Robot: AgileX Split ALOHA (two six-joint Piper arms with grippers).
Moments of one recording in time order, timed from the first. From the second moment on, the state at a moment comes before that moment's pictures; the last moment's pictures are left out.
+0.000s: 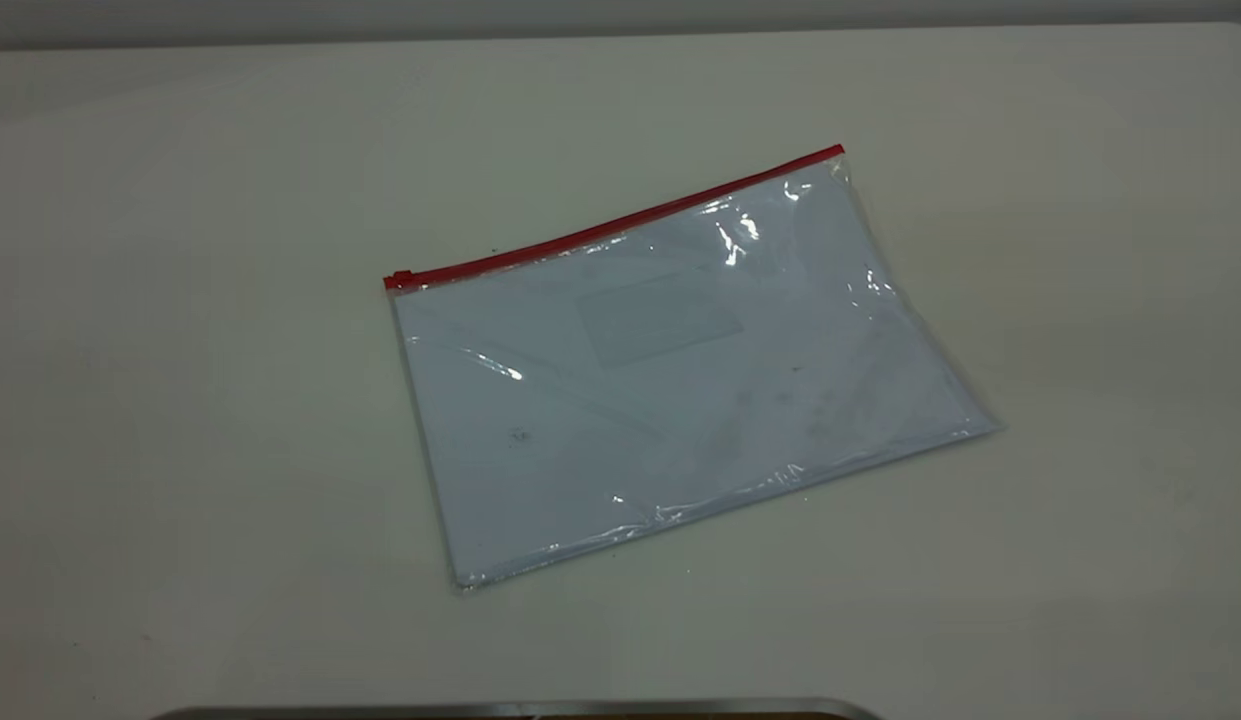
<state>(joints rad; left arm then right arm) -0.24 0.42 -0.68 0.08 1.17 0.01 0.05 0.44 -0.67 0.41 1.09 -0.41</state>
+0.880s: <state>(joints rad) -0.24 0.37 -0.52 -0.04 1.16 0.08 0.05 0.00 -0.49 0.13 1.15 -0.24</state>
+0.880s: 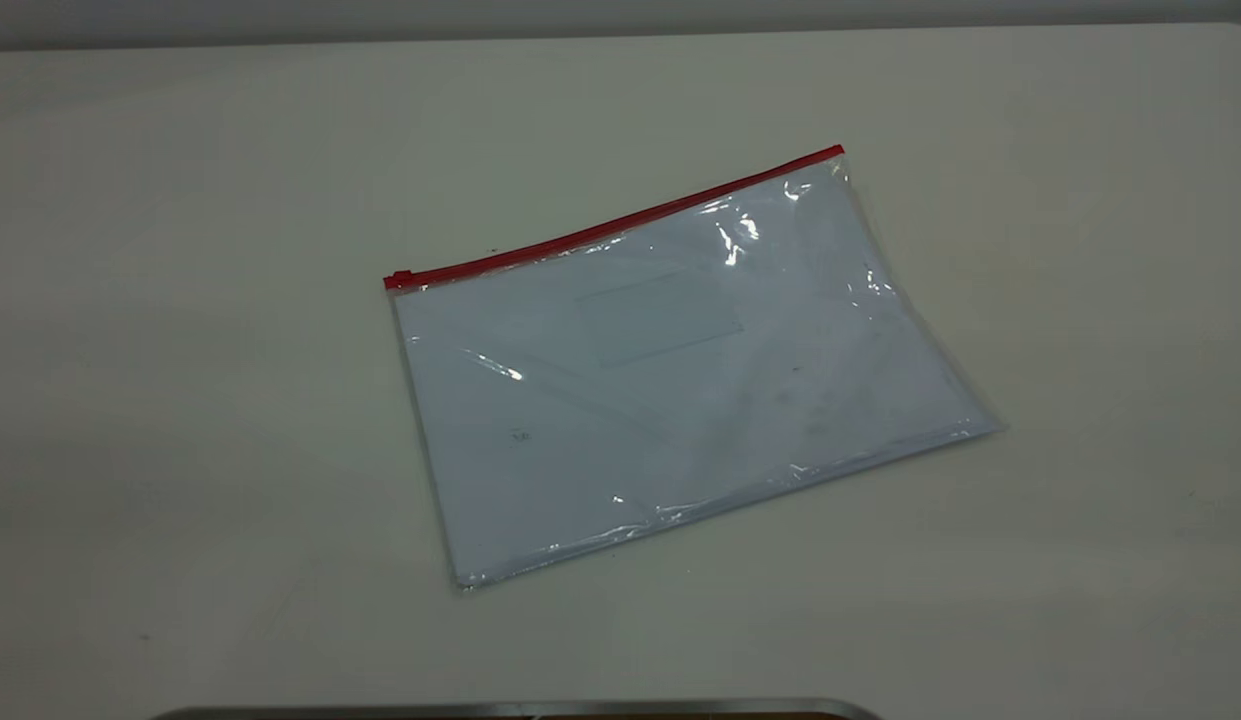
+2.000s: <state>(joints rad) -0.16 0.30 -0.49 -0.08 1.12 0.09 0.05 -0.01 -0.48 0.12 1.14 -0.24</state>
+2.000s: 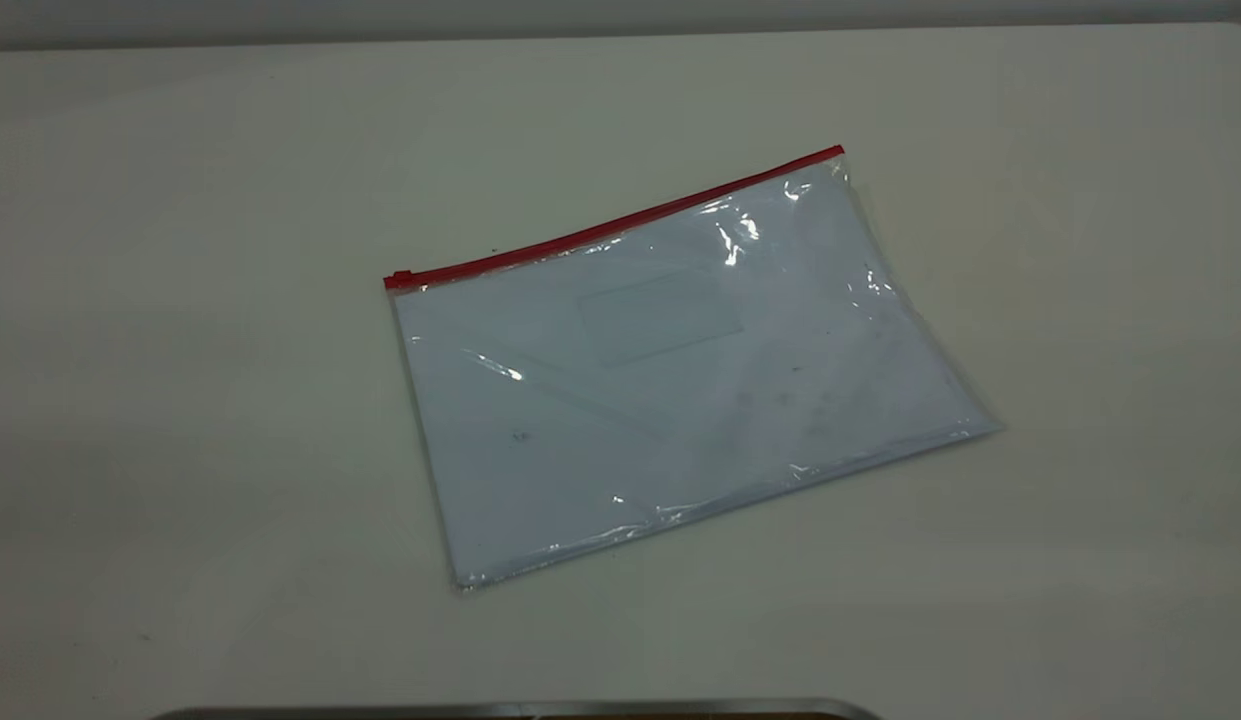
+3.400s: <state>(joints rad) 0.01 -0.02 -0.49 -0.08 1.13 0.09 0.02 -0.02 -0.48 0.12 1.14 -0.24</state>
